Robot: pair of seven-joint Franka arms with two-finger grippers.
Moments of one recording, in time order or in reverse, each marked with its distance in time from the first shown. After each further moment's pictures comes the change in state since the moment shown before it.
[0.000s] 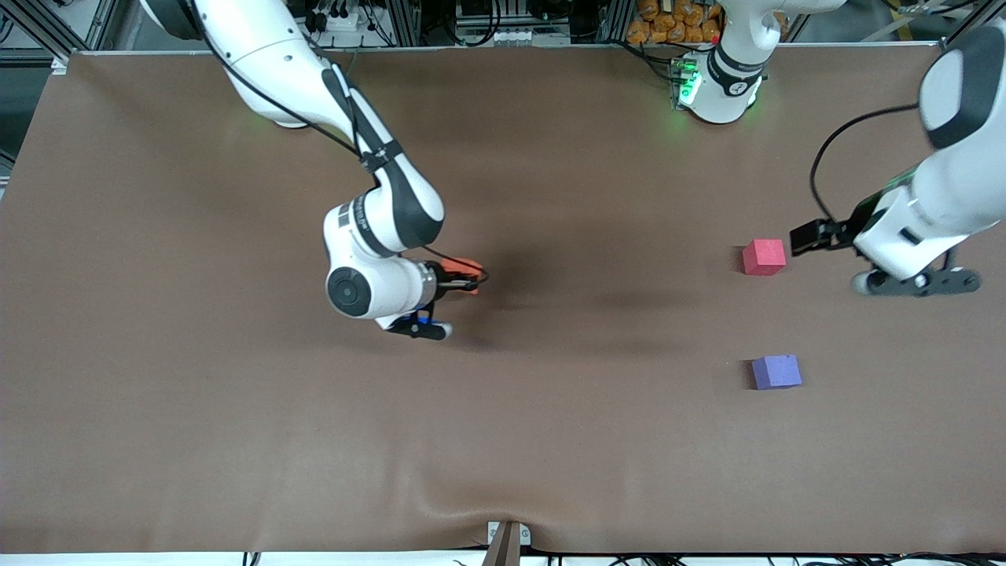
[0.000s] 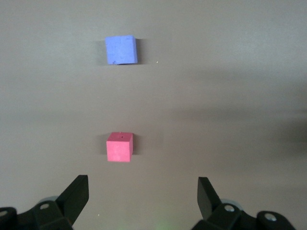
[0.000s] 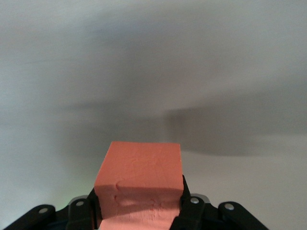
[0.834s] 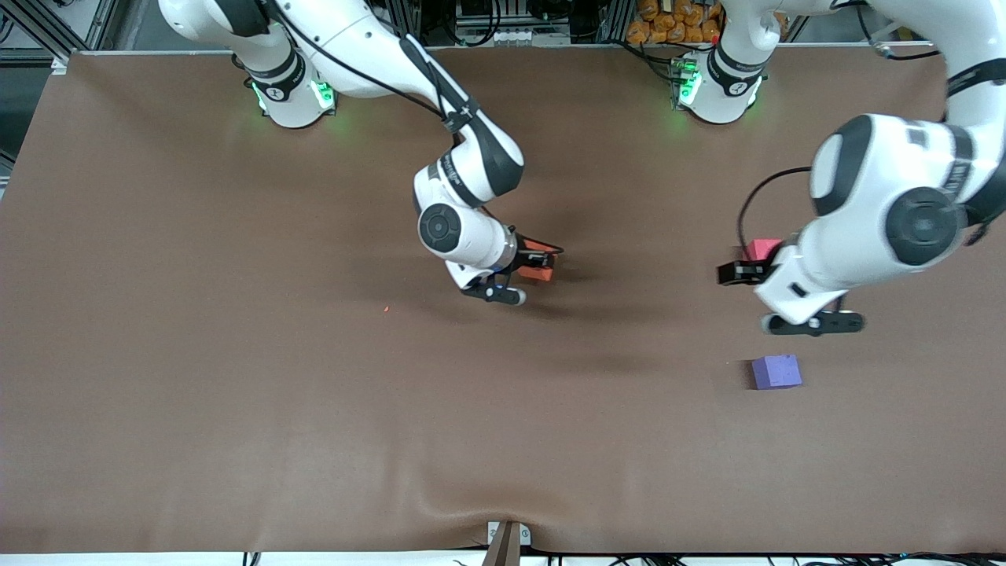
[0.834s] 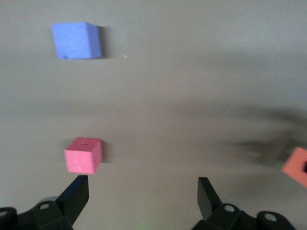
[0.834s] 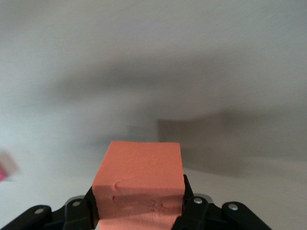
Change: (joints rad) left arm -0.105 0.133 -0.035 -0.007 0.000 0.071 -0.174; right arm 0.244 0.077 0.002 0.024 0.158 0.375 0.175
